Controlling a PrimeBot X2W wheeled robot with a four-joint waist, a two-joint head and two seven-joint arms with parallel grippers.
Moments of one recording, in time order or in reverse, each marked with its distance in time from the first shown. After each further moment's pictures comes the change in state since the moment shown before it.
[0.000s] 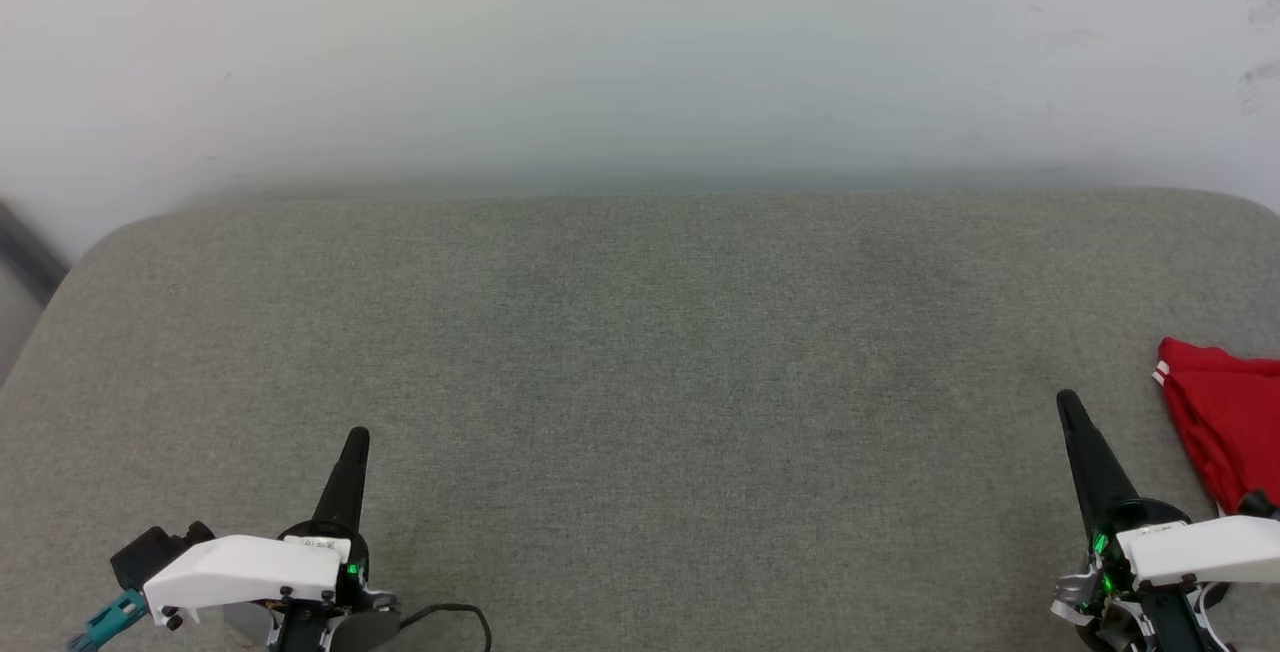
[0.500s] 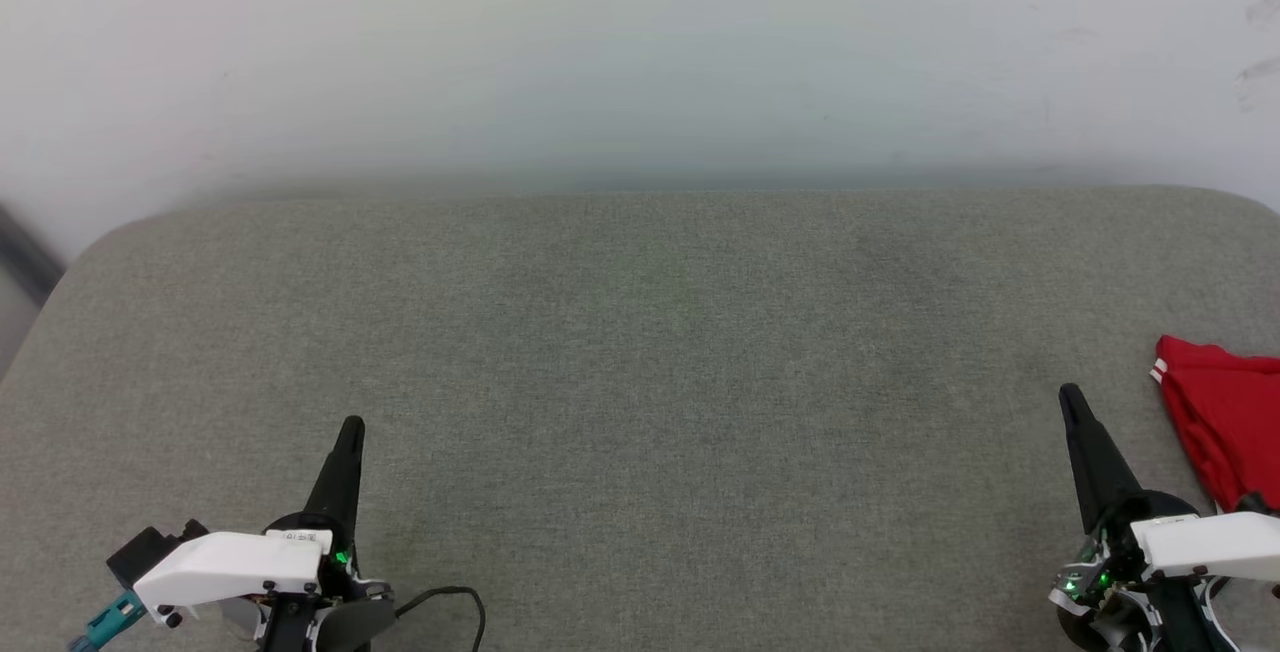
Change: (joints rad) left arm -0.015 -0.016 0.033 0.007 -0.091 -0.024 0.032; right arm -0.021 0.001 -0.004 0.030 0.119 0.000 0.004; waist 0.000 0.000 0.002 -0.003
